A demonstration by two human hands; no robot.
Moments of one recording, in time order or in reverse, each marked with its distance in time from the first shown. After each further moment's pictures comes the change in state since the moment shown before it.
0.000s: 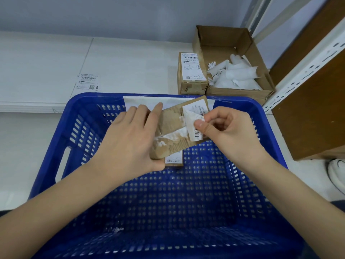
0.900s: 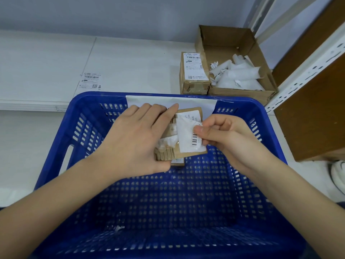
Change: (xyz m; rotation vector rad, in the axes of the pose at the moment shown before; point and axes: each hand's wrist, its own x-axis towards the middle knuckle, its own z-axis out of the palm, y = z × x) left_hand 0.003 -0.004 -0.005 -0.010 0.064 0.179; right_hand -0.006 -0.008 -0.002 0.394 -0.263 0.226
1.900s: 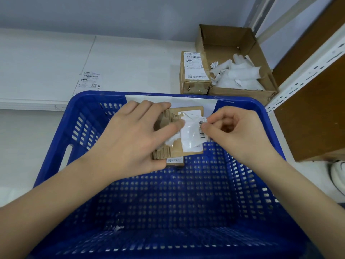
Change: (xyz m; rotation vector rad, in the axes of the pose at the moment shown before) left_hand -0.001 -0.008 -0.004 0.019 0.076 0.176; right_hand 0.001 -0.003 -0.008 -0.559 0.248 -0.200
